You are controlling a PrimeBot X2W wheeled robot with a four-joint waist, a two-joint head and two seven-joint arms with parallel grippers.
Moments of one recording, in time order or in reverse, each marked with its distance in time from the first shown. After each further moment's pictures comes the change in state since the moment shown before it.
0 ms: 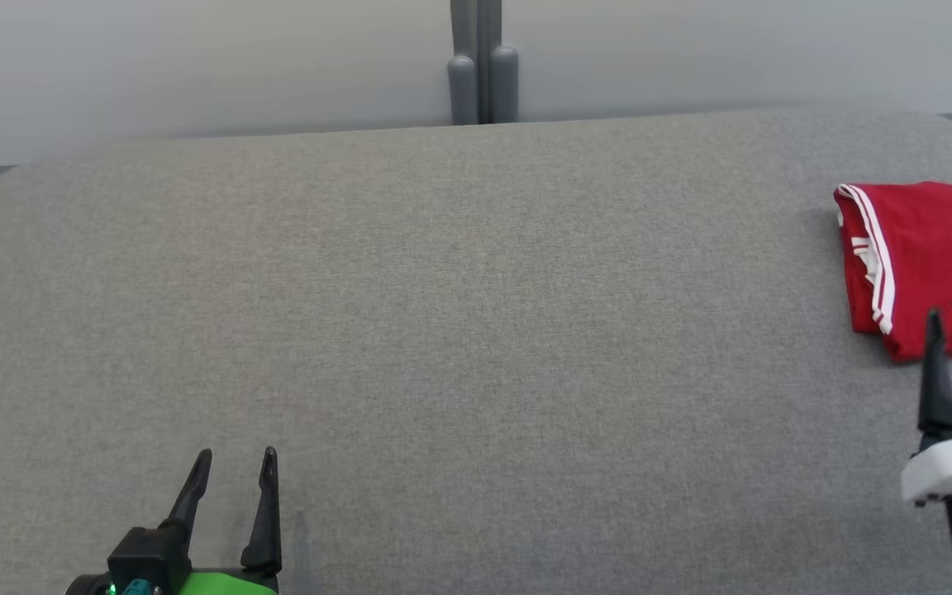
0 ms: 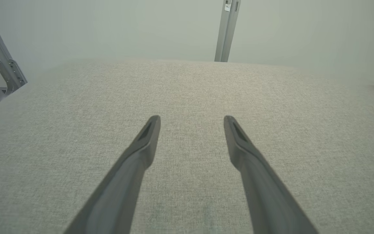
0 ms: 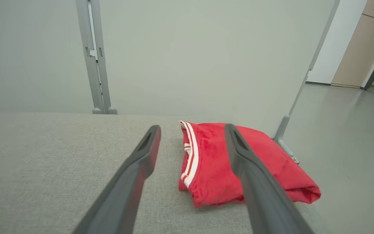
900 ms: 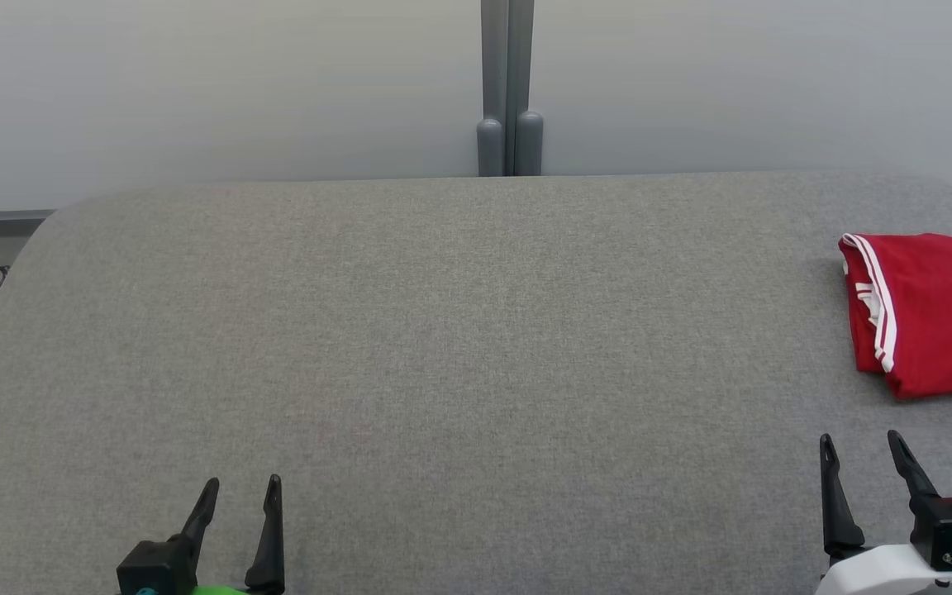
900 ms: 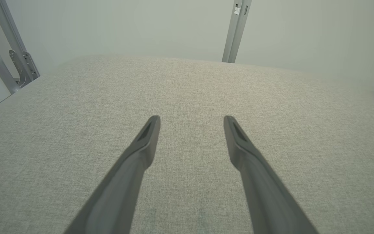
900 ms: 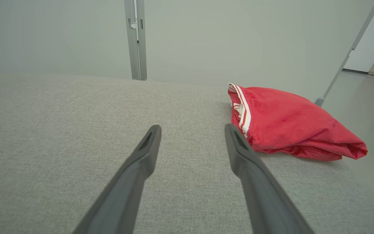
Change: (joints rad) left arm -0.007 0.017 -0.019 0.106 -0.040 -0.001 0.000; right arm 0.231 0.212 0.052 -0.071 -0.181 0.000 0.000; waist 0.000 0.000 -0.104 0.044
